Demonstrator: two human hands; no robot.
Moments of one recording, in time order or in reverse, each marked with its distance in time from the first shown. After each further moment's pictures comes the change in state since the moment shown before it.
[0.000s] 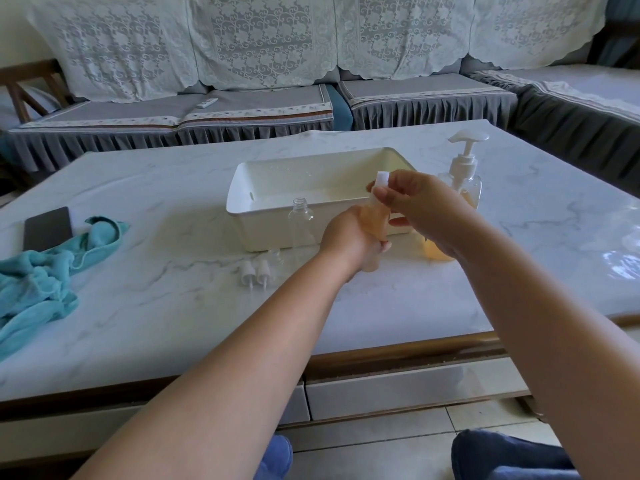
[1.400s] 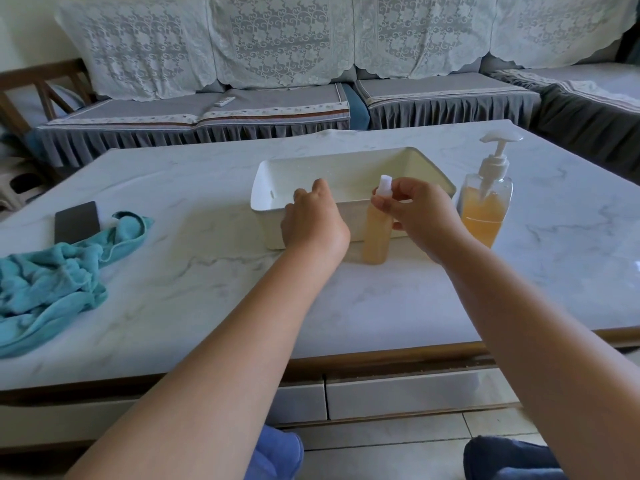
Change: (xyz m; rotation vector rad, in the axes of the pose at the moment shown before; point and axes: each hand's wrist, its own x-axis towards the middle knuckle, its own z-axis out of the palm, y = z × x) left_hand 0.004 -0.048 -0.040 0.239 0.380 -0.148; right_hand 0.014 0.007 0.040 -0.020 0.154 -0.033
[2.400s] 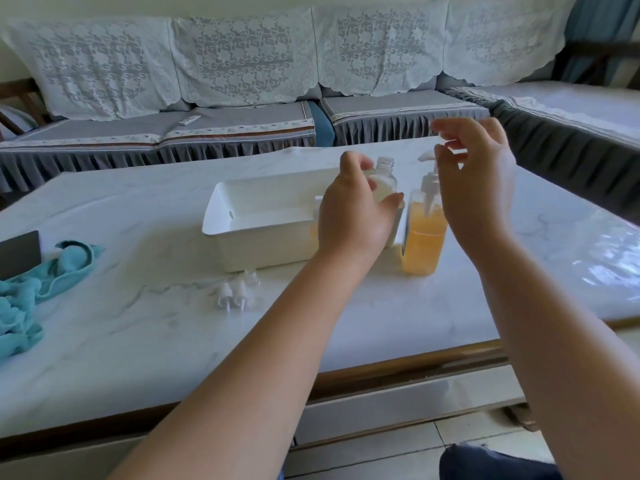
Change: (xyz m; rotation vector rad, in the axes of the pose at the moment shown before) left_hand -0.016 0.098 0.011 -0.499 0.126 0.311; right_hand 0.004 -0.010 -0.100 -0.229 0.608 -0.337
